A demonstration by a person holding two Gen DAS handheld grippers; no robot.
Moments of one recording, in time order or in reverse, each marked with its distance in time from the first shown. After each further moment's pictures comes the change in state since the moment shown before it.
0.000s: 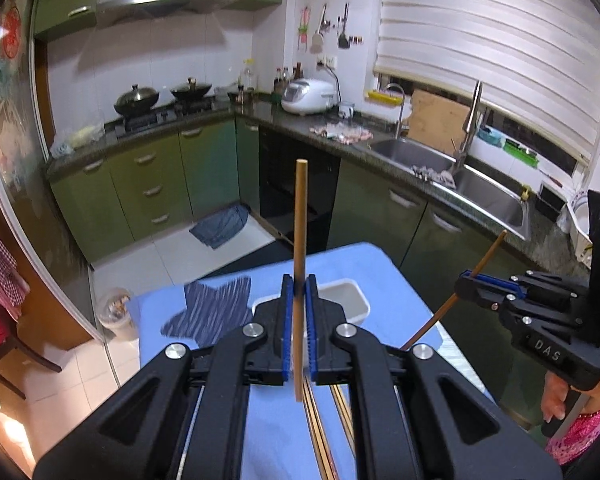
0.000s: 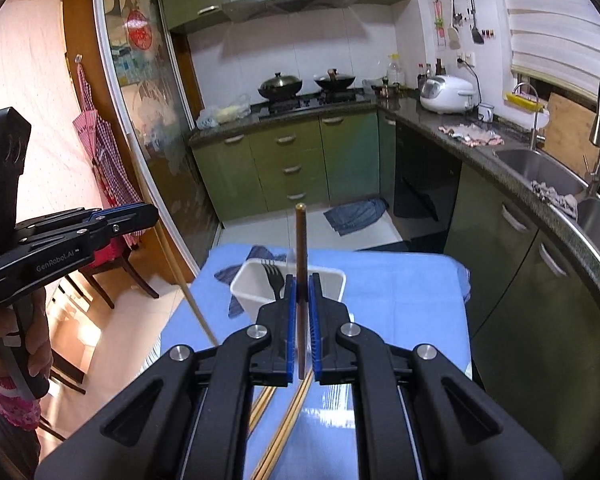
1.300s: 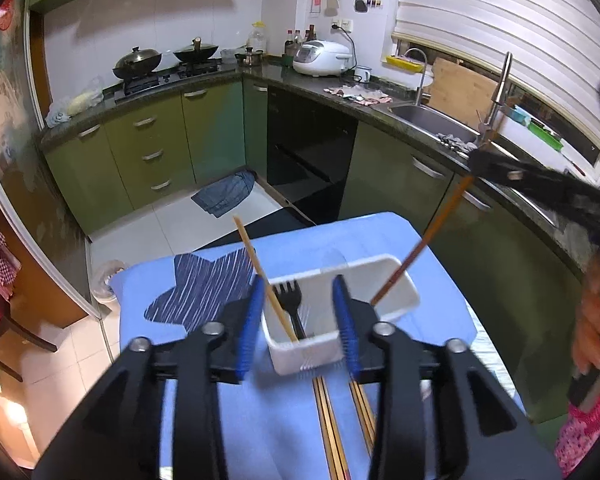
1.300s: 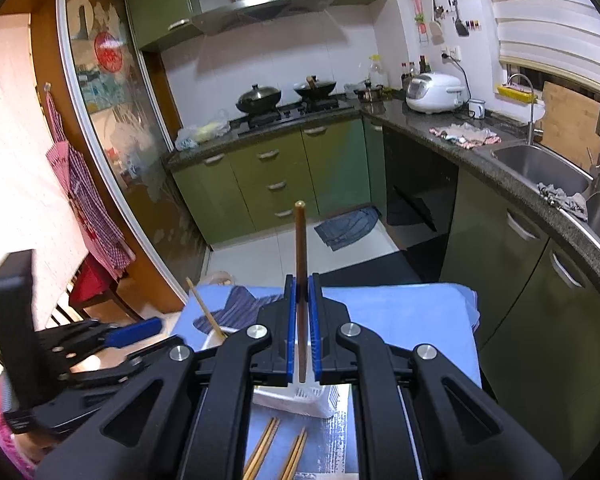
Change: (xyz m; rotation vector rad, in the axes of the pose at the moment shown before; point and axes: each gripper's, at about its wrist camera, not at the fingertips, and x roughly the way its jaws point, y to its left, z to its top) left arm 0.100 0.018 -0.033 -0.029 0.125 0.017; right arm 0.093 -0.030 0.065 0.076 -0.016 -0.035
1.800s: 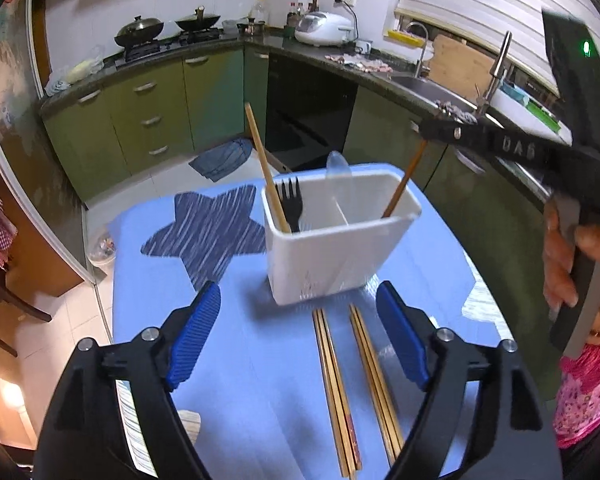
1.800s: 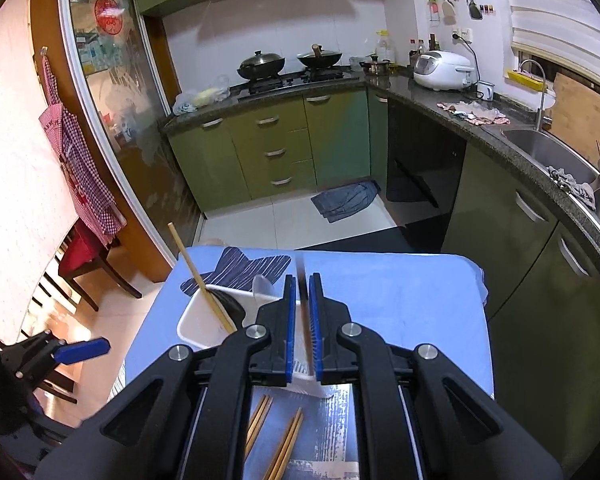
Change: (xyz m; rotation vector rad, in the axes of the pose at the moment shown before) left arm -0.007 0.003 -0.068 -0.022 0.106 -0.019; right arm 0.047 0.013 -0.044 -0.048 0.093 -0.021
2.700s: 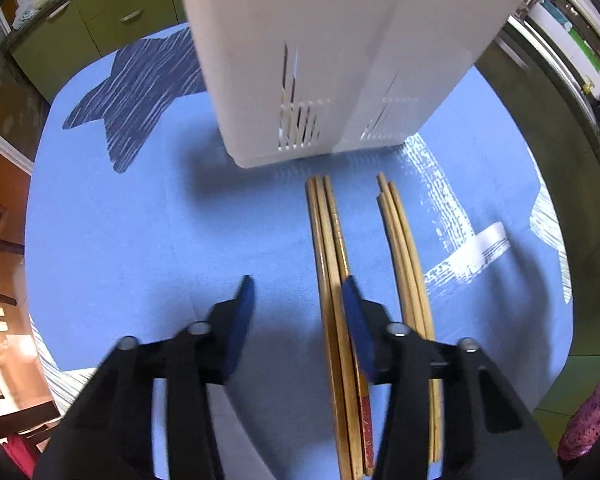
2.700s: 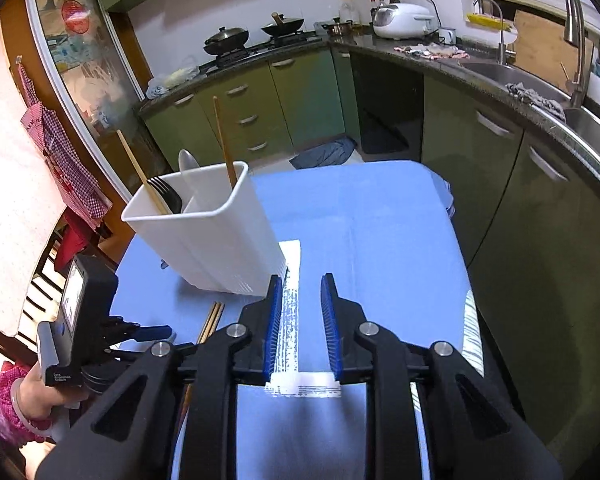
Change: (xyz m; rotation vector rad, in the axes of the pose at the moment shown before) left arm 0.149 -0.016 -0.066 -0.015 0.415 0.019; right arm -0.032 -0.081 -0.129 0.120 0.101 -0.018
